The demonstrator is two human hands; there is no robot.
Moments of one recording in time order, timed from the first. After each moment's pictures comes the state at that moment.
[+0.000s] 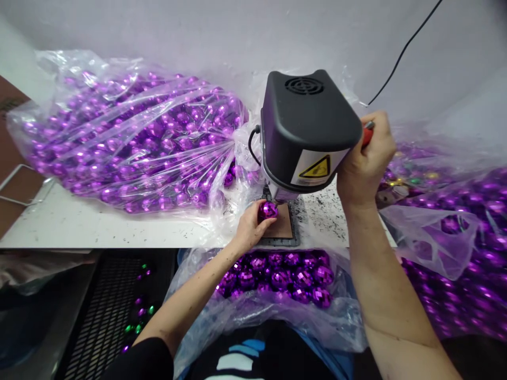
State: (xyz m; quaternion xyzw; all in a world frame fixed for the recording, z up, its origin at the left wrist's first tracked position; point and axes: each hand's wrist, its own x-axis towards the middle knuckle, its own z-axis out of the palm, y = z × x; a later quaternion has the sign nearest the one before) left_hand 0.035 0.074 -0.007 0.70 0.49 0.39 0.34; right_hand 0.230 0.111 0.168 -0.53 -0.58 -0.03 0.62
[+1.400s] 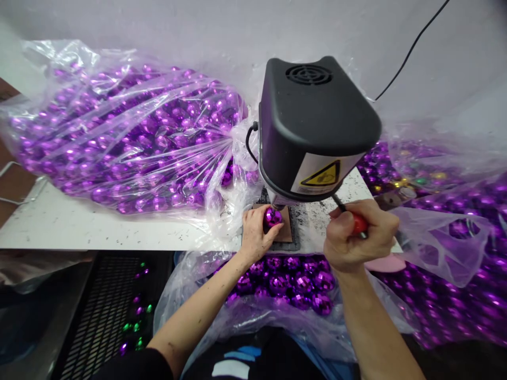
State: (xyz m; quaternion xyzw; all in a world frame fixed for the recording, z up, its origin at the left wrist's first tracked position) left_hand 0.061 0.057 -0.019 0.73 0.51 0.41 0.18; right_hand 0.230 0.042 0.085 -0.47 -0.60 -0.18 0.62
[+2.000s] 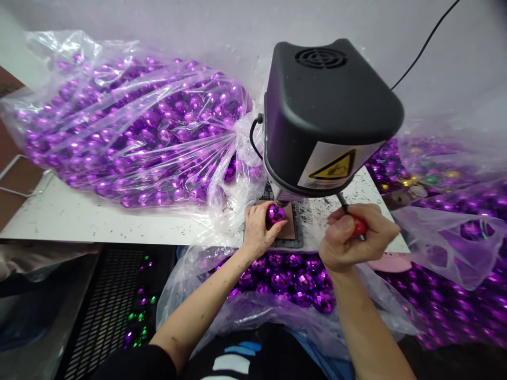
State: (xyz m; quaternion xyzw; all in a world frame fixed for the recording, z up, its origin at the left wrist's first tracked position) left_hand 0.062 0.058 -0.022 0.73 0.52 0.41 0.17; right_hand 0.220 0.044 0.064 -0.44 -0.58 -0.16 0.67
